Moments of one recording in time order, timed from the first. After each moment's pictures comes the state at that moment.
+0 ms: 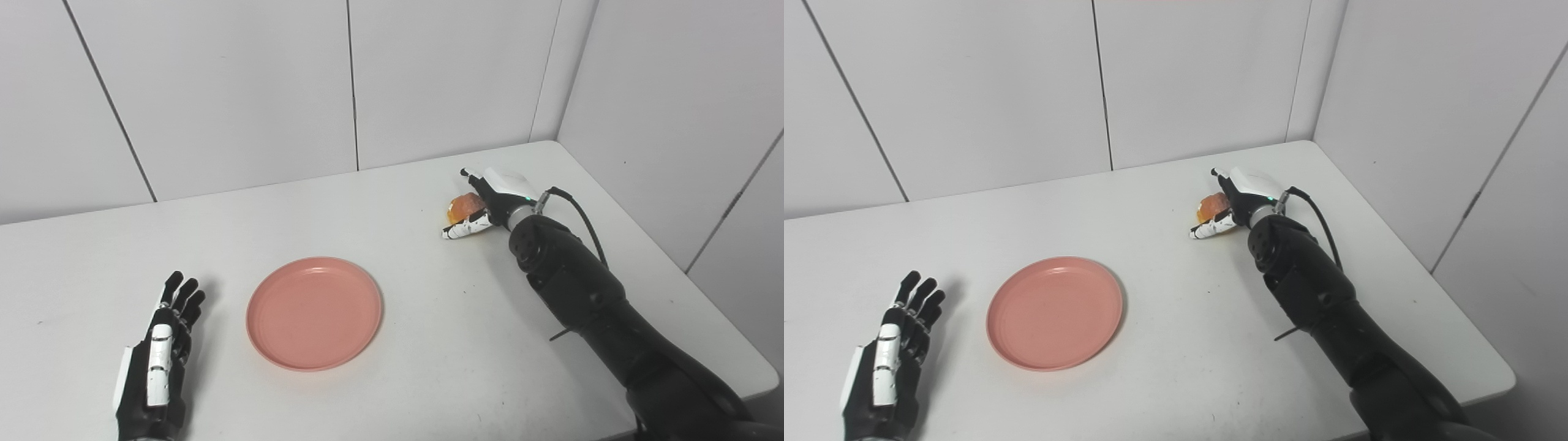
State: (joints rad) left arm 0.00 0.07 0.02 -0.02 -0.17 -0.12 -0.14; right arm -0.65 -0.43 0.29 0.48 -0.66 0.37 0.14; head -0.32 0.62
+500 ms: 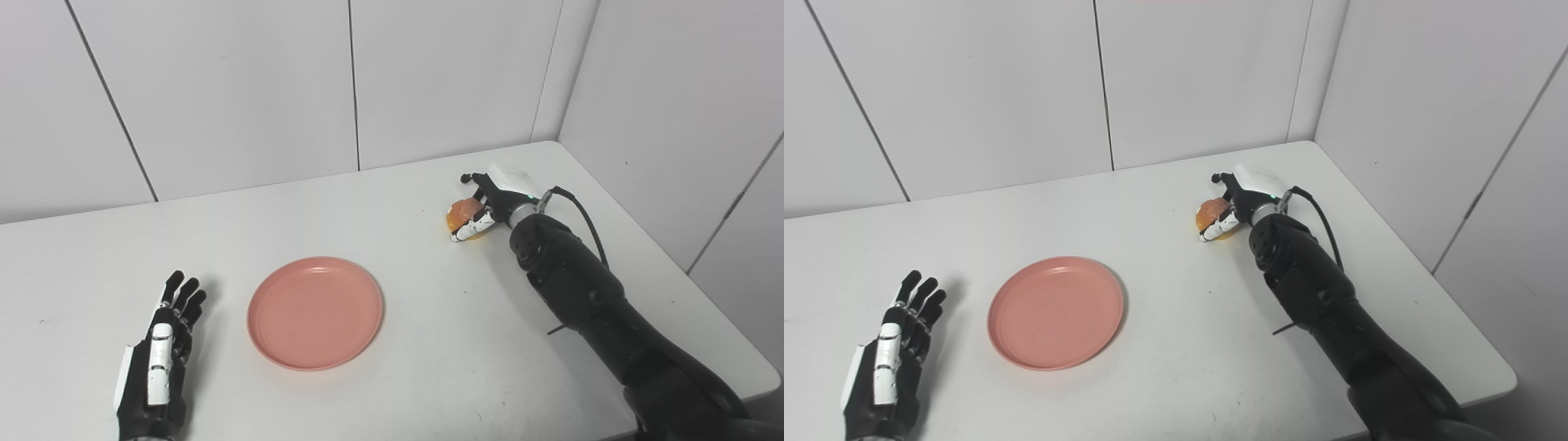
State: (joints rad) left arm 0.00 0.07 0.02 -0.02 -0.17 -0.12 -0.14; right arm -0.65 -0.42 0.27 0.50 -0.64 0.36 0.10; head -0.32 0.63
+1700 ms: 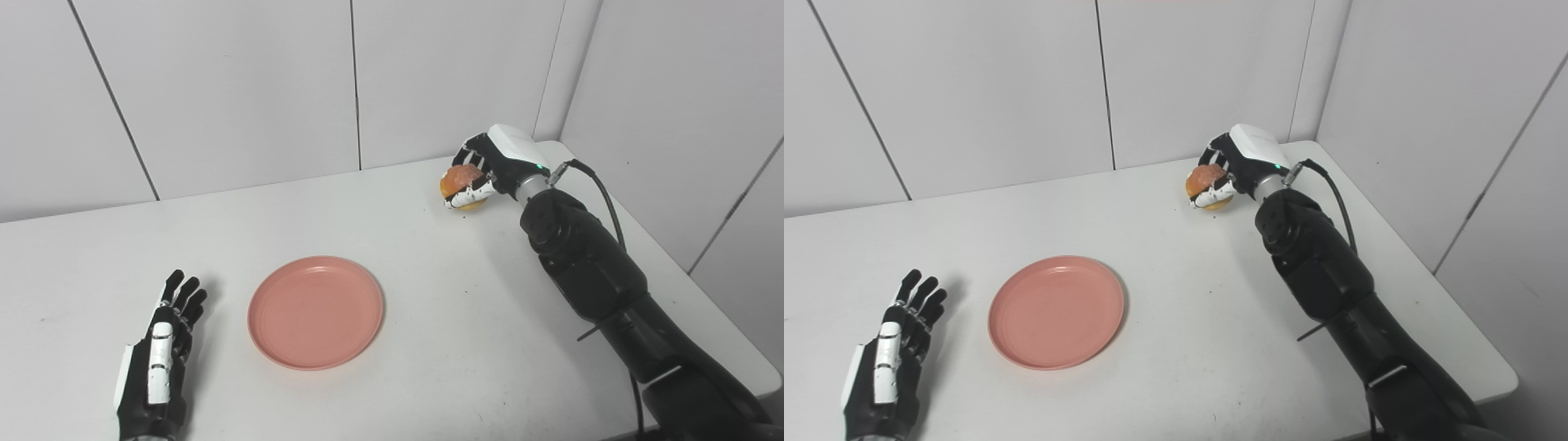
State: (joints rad) left arm -0.01 0.06 0.02 -0.02 -0.15 -0.12 -0.14; right arm -0.63 -0.47 0.24 0.13 -0.64 0.39 0.17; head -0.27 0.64
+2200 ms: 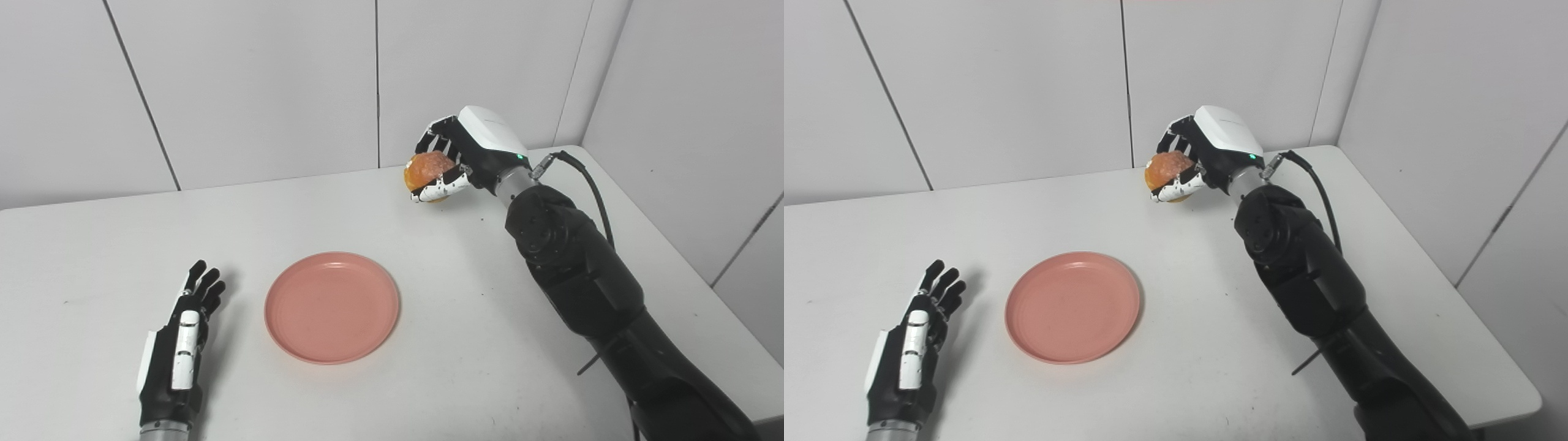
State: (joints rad) left arm 0.02 0.04 -0.01 -0.05 -0.03 -0.12 -0.09; right arm -0.64 -0.35 0.29 -0.06 -0.66 0.40 0.26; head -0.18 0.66
